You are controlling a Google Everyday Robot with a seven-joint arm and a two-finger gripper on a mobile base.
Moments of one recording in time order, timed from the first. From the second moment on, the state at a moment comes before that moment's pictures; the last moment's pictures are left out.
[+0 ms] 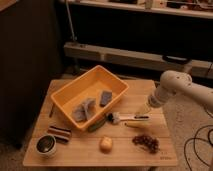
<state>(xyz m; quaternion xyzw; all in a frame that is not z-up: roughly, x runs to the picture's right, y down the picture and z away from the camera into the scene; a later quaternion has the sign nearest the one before) 0.221 0.129 0.793 -0.36 0.02 0.48 0.80</state>
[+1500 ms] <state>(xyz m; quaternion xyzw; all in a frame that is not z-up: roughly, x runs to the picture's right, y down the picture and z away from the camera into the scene) 0.170 0.211 0.827 -0.37 0.05 0.42 0.83</state>
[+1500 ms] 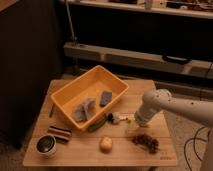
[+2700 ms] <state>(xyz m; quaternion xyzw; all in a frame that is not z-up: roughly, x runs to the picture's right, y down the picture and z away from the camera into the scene) 0.197 0.186 0.796 -0.39 0.06 0.48 0.78</state>
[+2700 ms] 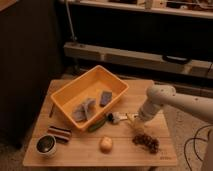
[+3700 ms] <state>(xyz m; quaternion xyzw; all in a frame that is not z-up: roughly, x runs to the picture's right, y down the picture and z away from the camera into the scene) 0.184 -0.007 0.702 -0.38 -0.05 0.58 0.72</state>
